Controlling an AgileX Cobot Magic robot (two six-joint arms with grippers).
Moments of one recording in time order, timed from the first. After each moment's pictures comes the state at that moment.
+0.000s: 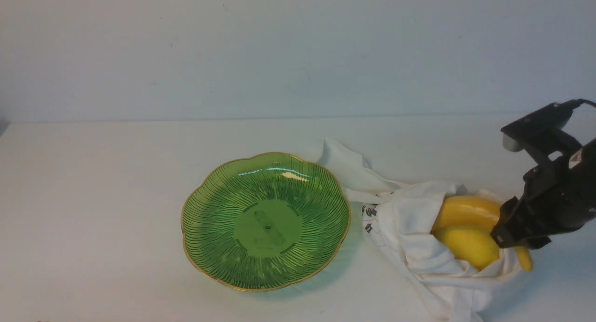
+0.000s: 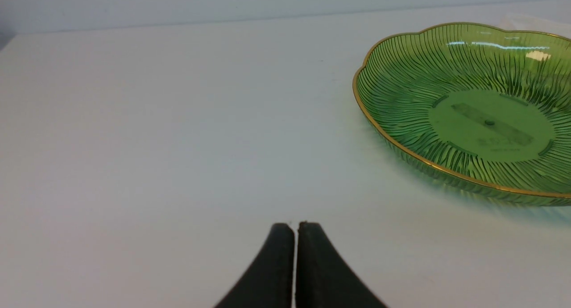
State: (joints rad) right arm 0.16 1.47 -0.97 0.16 0.93 -0.44; left arm -0.05 -0.01 0.03 -0.07 0.38 0.08
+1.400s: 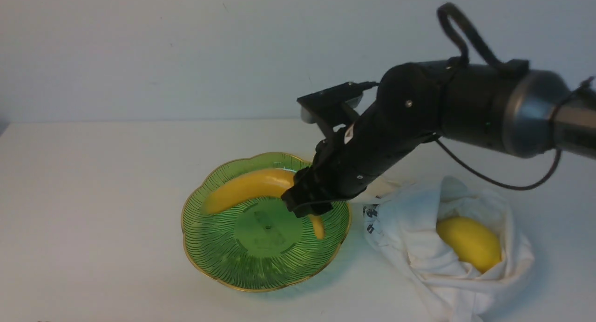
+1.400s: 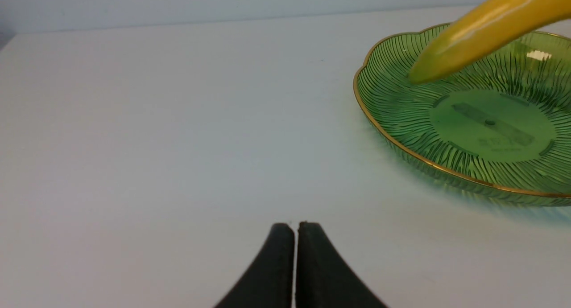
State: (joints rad) right arm 0.63 1.92 -1.48 0.32 0.81 -0.21; left arm -0.05 -0.01 0.03 -0.07 0.38 0.08
